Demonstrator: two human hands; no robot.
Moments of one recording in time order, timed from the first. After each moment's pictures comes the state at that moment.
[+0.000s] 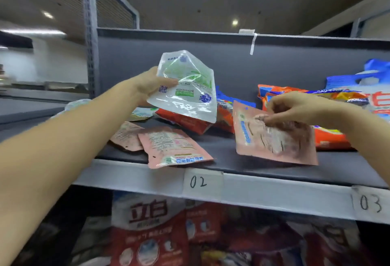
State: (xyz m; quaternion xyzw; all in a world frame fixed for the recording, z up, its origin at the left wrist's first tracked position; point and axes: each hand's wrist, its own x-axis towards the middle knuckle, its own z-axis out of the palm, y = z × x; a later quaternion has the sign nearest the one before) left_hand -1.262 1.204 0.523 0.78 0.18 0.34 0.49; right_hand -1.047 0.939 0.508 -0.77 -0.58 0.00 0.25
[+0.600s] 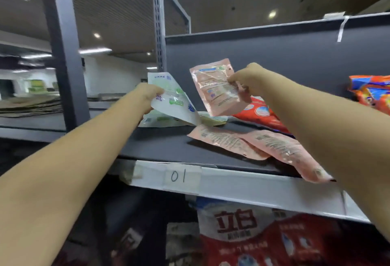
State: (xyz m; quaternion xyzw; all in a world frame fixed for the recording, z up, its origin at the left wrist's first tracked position) left_hand -1.431 1.339 0.507 0.61 0.38 0.48 0.51; right_hand -1.225 1.209 0.540 -0.72 -0.43 0.09 0.54
